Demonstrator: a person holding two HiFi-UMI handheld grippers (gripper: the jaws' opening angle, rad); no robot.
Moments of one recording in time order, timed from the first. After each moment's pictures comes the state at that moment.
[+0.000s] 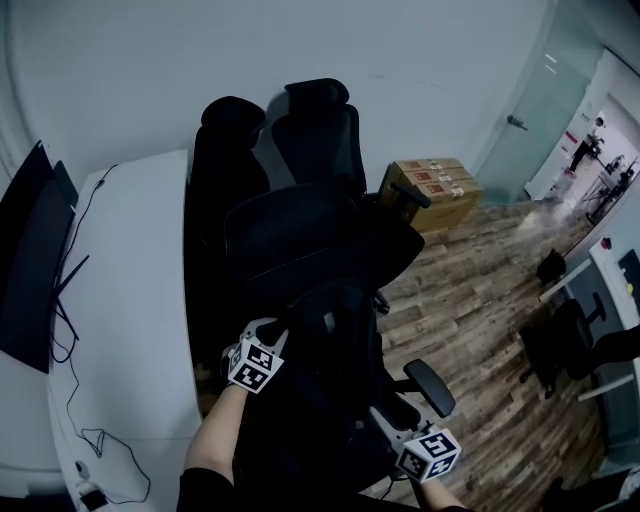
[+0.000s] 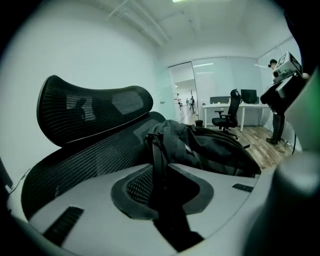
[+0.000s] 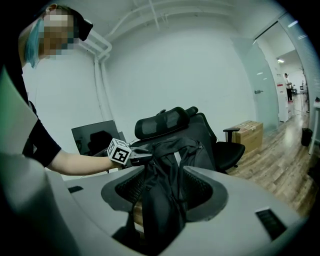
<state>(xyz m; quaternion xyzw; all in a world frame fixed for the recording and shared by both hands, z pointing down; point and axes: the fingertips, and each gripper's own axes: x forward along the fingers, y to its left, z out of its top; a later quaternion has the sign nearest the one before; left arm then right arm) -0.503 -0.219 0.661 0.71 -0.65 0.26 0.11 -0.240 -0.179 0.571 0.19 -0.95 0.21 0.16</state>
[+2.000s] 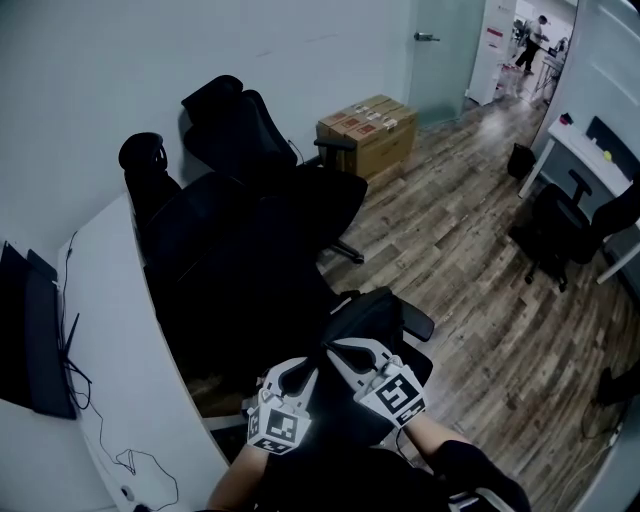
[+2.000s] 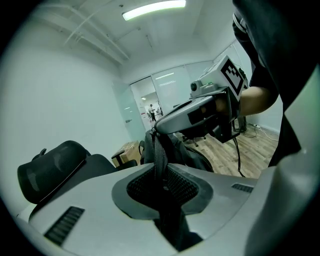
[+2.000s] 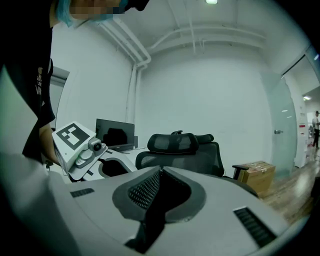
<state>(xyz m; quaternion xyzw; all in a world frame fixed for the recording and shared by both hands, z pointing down) -0.163 -0.142 0.566 0.80 -0.52 0.28 -0.01 -0.147 -0.175 0.514 0.12 -0.99 0.01 0.10</state>
